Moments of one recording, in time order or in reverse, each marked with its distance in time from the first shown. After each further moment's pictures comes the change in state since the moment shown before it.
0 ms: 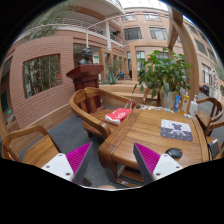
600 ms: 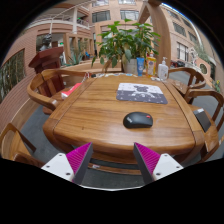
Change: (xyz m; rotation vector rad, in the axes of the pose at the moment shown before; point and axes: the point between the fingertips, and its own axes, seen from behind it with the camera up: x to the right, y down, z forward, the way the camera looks) arm 0.194 0.148 0.051 -0.224 0.313 0.169
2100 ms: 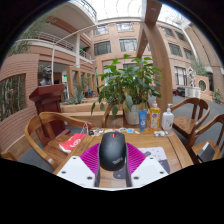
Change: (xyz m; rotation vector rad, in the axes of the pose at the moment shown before) arm 0.022 -0.282 0.043 0.409 -0.040 0.023
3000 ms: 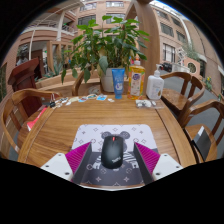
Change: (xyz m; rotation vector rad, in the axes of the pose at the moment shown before) arm 0.139 0.126 0.131 -0.332 0.195 0.023
